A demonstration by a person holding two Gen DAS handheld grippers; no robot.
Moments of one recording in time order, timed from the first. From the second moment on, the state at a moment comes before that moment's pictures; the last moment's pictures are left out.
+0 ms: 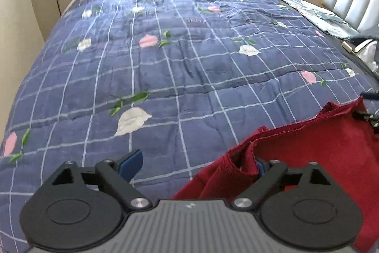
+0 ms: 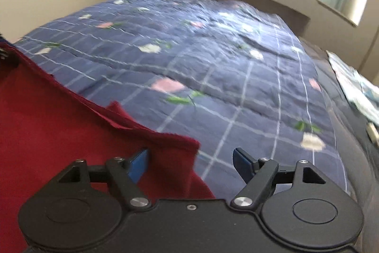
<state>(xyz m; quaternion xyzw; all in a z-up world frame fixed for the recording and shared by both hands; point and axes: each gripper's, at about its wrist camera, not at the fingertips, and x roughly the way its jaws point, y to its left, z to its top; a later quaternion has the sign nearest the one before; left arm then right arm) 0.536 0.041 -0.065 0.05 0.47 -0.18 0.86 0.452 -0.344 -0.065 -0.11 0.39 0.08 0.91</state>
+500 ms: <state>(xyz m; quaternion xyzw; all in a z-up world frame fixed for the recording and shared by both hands) 0.531 0.075 -0.073 -0.02 0.45 -0.07 0.89 0.445 -0.353 -0.074 -0.09 0.36 0.03 0.93</state>
